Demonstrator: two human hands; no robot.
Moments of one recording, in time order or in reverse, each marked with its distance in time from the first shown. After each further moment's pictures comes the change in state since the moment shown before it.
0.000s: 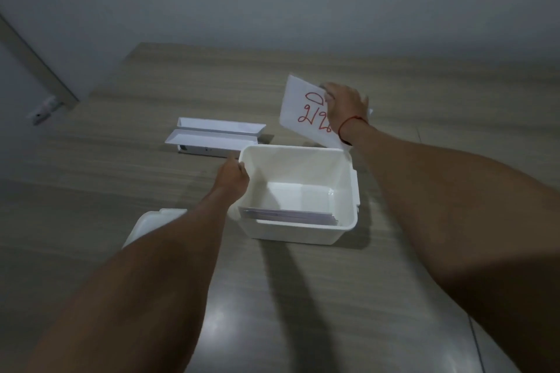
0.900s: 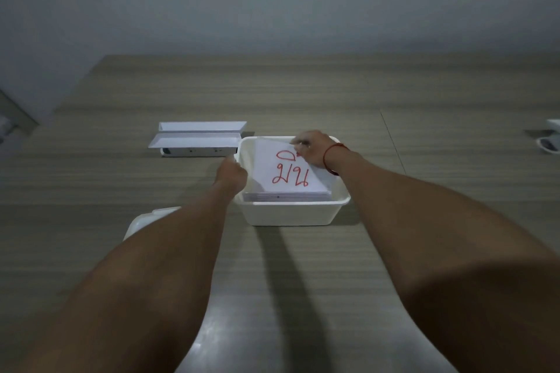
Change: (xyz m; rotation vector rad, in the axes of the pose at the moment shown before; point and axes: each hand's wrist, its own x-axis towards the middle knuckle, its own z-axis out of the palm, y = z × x) left_hand -0.029 0.006 -0.001 -0.111 -0.102 -0.048; right_hand -0.105 -0.005 0.009 0.240 -0.473 0.150
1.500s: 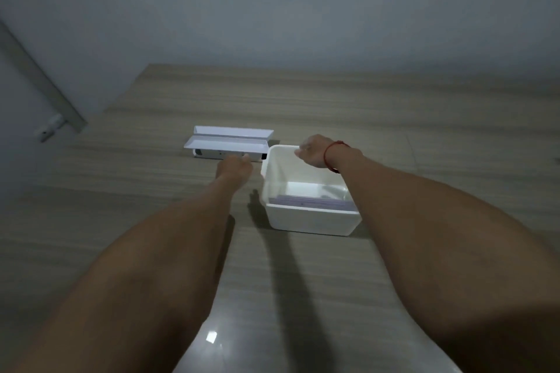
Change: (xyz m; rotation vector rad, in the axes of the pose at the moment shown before) left_hand -0.017 0.003 -0.058 0.036 0.070 -0.063; right_hand -0.013 -0.058 -0.003 -0.317 -0.121 -0.034
